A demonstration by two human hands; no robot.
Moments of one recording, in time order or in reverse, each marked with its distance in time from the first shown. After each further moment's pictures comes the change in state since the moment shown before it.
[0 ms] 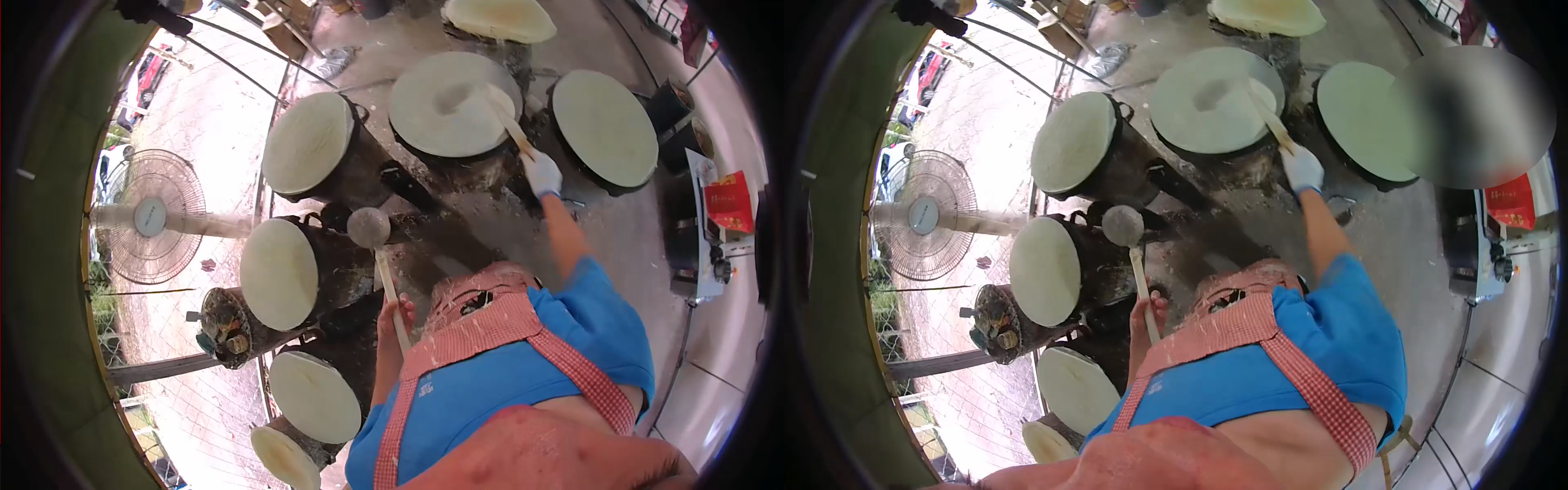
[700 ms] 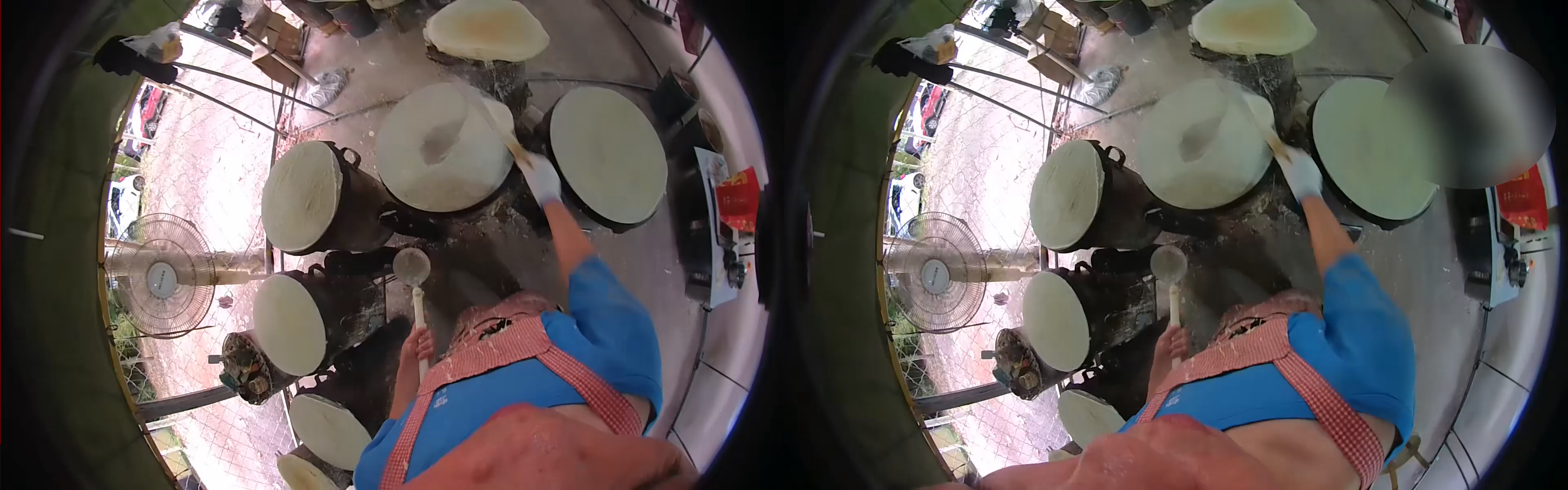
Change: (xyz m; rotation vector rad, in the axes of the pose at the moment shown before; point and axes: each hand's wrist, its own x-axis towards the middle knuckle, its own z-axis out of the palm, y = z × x) left_hand 0.080 -0.029 -0.024 -0.360 0.130 -0.445; right_hand 0.107 0.038 0.020 0.083 -0.072 -0.063
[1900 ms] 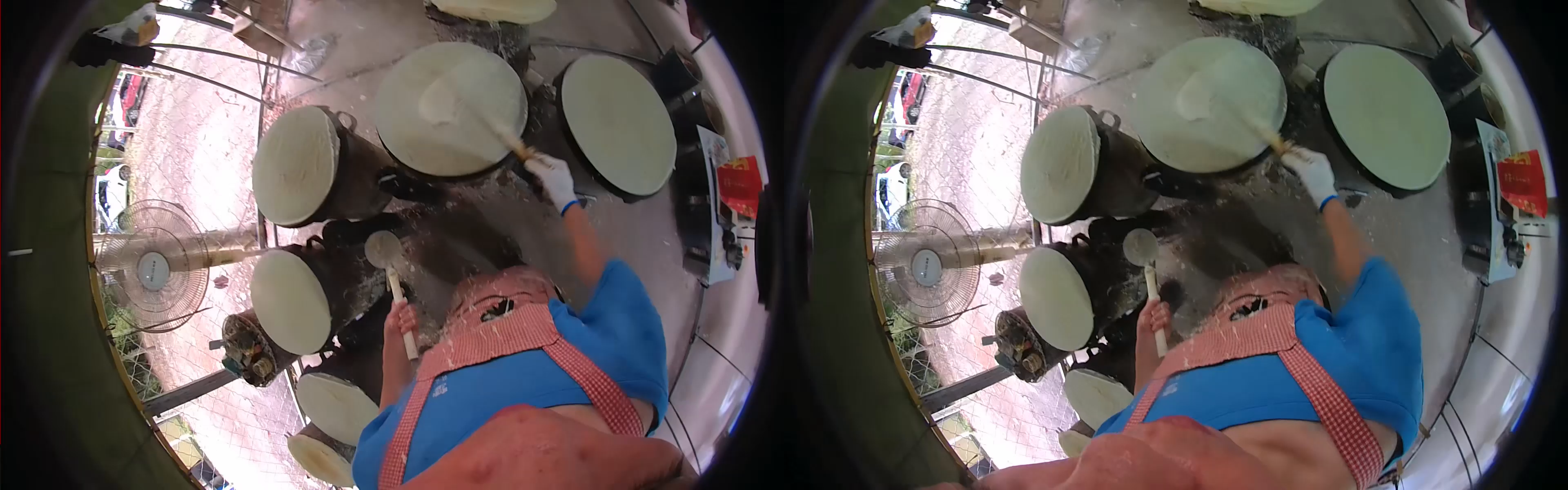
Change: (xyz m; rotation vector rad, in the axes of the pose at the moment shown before) left_hand -0.037 0.041 0.030 -0.258 0.119 0.032; right_hand -0.072 -0.017 -0.004 0.779 -0.258 0.457
